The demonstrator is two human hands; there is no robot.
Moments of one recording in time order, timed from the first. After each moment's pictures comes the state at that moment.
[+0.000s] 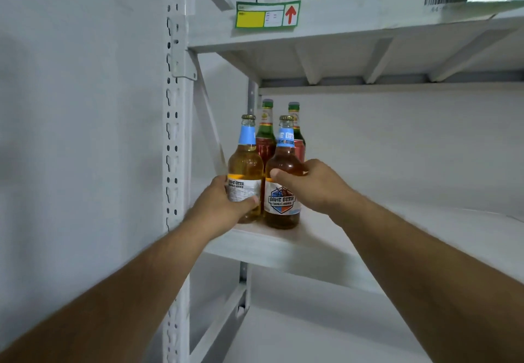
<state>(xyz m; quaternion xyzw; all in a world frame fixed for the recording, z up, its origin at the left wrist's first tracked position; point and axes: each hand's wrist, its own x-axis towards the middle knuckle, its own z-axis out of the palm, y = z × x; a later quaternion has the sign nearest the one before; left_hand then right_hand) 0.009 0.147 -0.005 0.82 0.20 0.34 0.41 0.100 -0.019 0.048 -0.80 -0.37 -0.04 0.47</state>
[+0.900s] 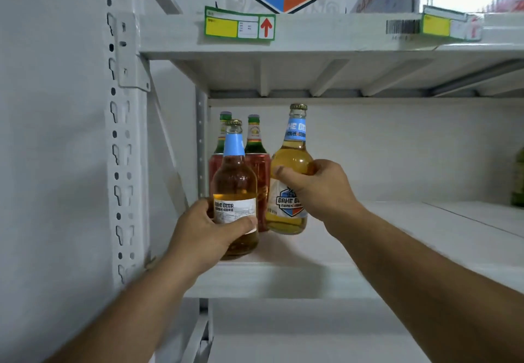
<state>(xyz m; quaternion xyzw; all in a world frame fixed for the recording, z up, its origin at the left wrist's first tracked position) 0.029 0.156 -0.010 0.78 0.06 0.32 0.53 0.095 -0.031 0.055 -0.73 -0.21 -0.15 0.64</state>
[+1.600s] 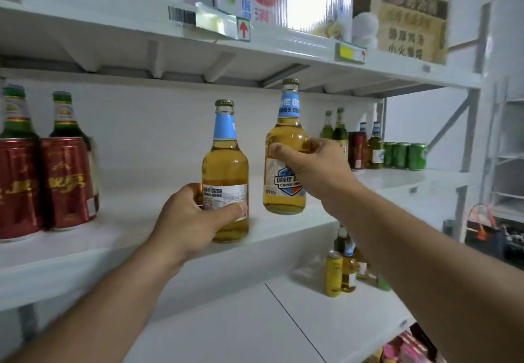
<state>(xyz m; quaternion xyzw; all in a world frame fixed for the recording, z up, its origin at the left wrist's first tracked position) 0.045 -0.086 -0.013 0.78 -0.12 0.18 0.59 0.015 -0.296 0.056 -0.74 -0.08 -0.27 0.61</state>
